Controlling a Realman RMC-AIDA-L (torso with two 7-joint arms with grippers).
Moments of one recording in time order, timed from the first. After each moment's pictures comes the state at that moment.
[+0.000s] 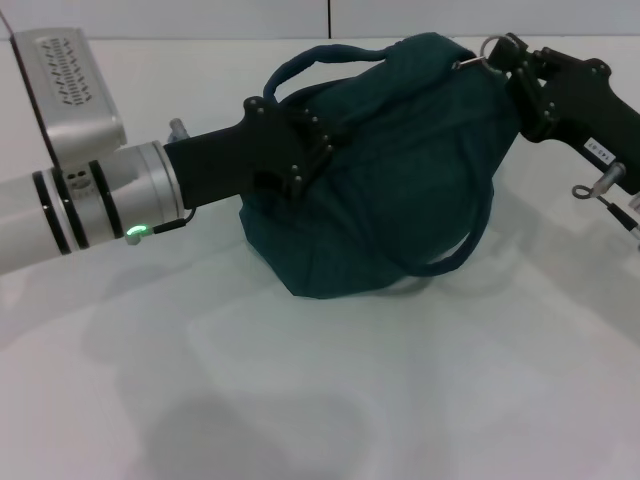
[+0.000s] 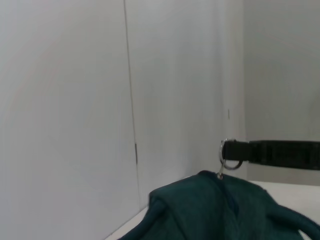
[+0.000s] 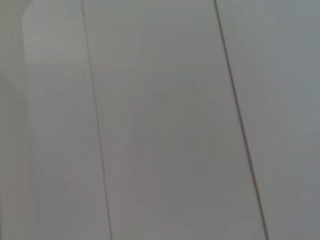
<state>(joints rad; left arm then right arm) -0.55 -2.09 1.14 0.50 1.37 1.29 -0.95 0.50 2.02 -1.74 -0.32 -0.25 -1.32 0.70</state>
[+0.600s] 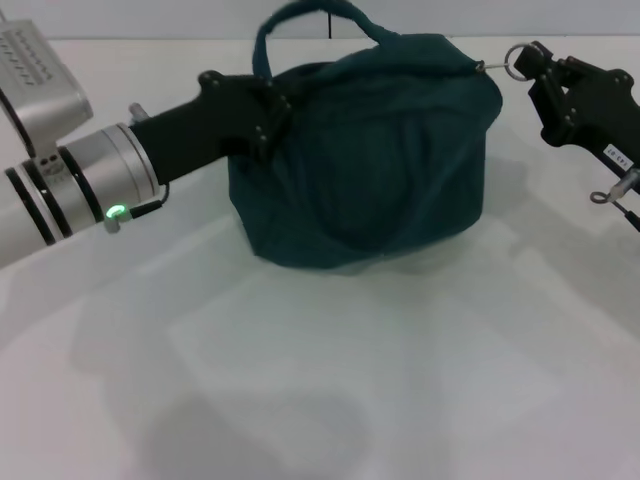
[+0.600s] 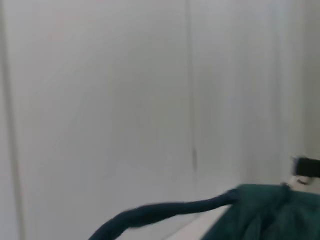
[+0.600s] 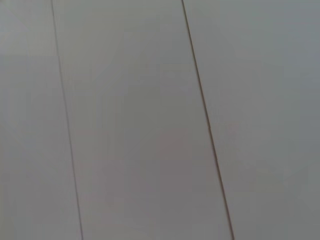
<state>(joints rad) -0.52 -2.09 1.12 0.49 1.24 1.20 -0.95 0.49 2.02 -1.71 -0.29 -0.25 -1.31 0.69</state>
